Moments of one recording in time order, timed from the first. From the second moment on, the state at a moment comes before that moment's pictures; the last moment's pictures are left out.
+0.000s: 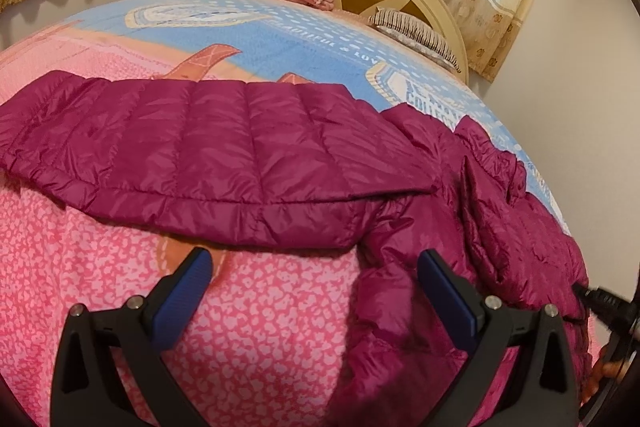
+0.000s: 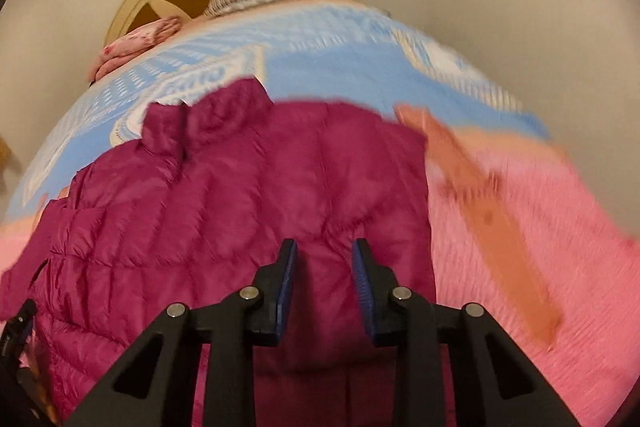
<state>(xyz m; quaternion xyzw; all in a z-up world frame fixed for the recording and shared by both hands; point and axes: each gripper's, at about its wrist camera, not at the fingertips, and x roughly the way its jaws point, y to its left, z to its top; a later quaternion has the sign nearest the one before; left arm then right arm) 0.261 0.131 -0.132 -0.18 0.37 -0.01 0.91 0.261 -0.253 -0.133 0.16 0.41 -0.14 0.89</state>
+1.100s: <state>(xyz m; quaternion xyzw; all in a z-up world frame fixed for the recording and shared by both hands) 0.246 0.261 -0.084 -0.23 0.34 0.26 0.87 0.259 -0.201 -0.151 0.13 0.37 -0.07 0.91</state>
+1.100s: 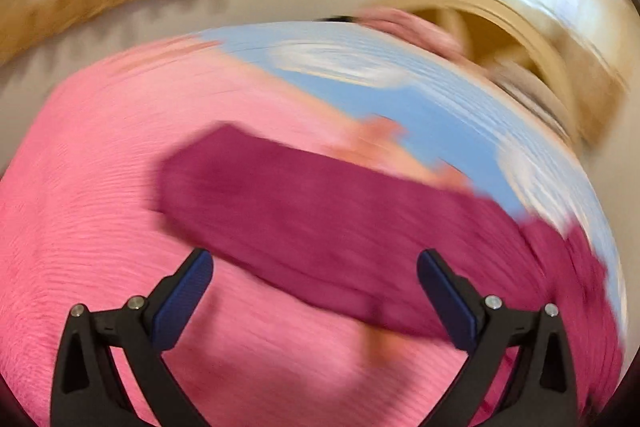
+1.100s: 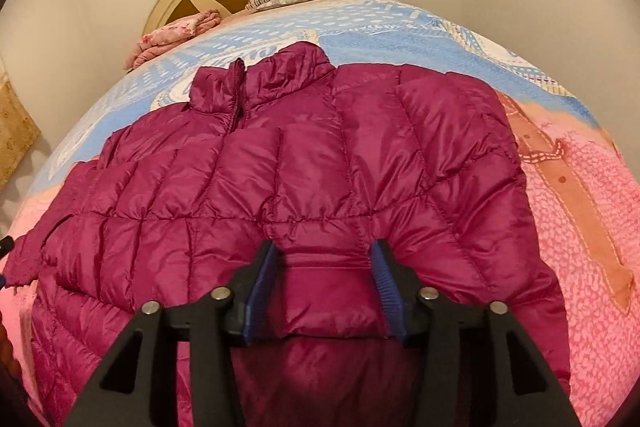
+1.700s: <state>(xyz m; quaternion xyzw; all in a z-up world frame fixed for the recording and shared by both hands) 0.277 0.332 -0.119 -0.27 0.36 0.25 0.86 0.261 -0.194 -0.152 0.11 0.38 -0.08 0.92</state>
